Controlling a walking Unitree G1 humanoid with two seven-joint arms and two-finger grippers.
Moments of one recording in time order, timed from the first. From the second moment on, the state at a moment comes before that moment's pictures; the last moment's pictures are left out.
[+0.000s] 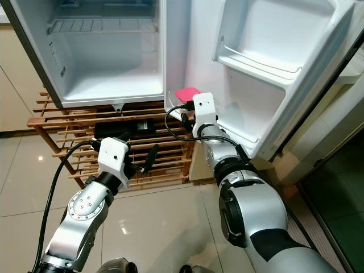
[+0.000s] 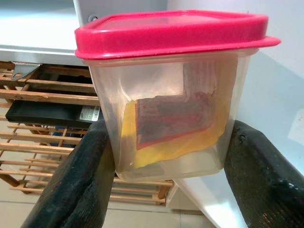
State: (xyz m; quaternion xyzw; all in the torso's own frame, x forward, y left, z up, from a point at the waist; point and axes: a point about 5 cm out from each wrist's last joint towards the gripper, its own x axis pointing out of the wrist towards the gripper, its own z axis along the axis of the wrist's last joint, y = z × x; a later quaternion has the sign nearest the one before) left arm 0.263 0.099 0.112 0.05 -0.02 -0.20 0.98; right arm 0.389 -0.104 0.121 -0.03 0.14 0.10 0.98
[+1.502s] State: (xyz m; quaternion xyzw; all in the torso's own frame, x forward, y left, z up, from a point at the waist) left arm 0.263 0.097 0.111 0.04 -0.01 -0.20 0.98; right arm 0.393 -0.114 0.126 0.01 0.15 0.05 0.99
